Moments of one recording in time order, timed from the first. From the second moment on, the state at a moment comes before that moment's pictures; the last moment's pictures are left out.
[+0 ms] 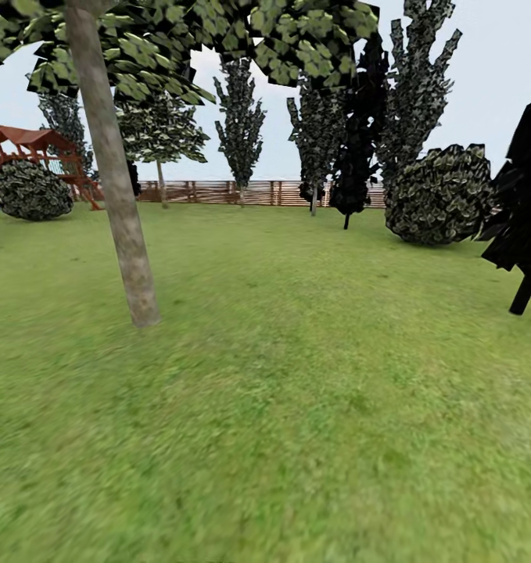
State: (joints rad) left arm 0.00 0.10 0.00 -0.02 0.00 0.00 0.00; right arm -0.07 0.00 0.01 -0.02 0.00 -0.14 -0.01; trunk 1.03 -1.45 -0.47
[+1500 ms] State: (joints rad) left arm 0.00 0.10 0.00 -0.02 0.00 0.00 0.00; right arm -0.07 0.01 0.01 -0.02 0.00 -0.14 -0.01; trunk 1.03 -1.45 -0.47
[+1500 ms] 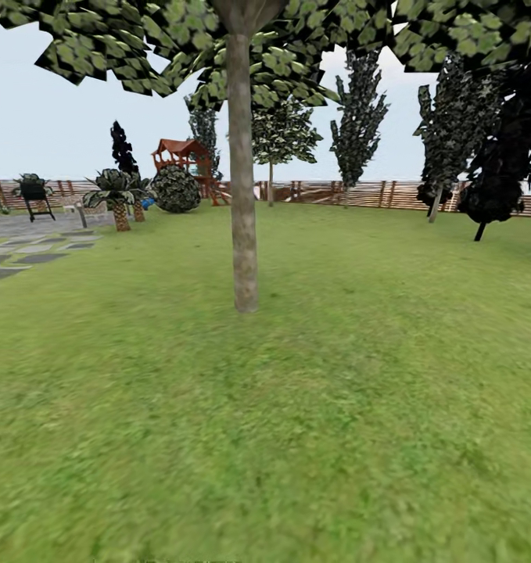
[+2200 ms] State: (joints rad) left arm 0.00 0.10 0.00 -0.02 0.00 0.00 0.00; right arm -0.07 0.00 0.01 -0.03 0.00 -0.13 0.00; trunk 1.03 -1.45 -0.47
